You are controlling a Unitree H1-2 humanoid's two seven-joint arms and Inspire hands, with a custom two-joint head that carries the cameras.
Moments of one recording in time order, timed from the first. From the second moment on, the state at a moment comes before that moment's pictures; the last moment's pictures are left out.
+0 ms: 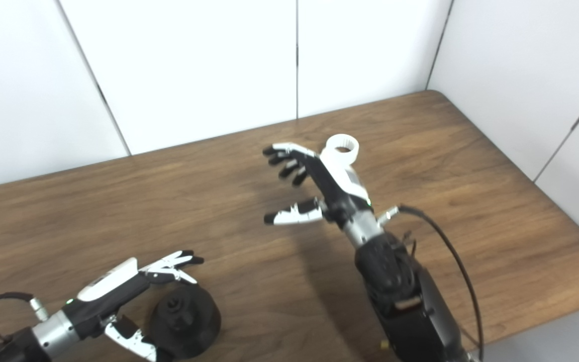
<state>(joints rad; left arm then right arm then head) -0.27 0.47 -0.43 0.06 0.20 -0.36 -0.57 -0.08 -0.22 0.02 -0.37 -0.60 0.18 0.10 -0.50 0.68</state>
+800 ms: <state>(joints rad) -0.26 0.48 -0.41 0.10 0.17 -0.45 -0.56 -0.52 -0.55 0.12 0.05 -0.96 0.31 0.34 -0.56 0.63</state>
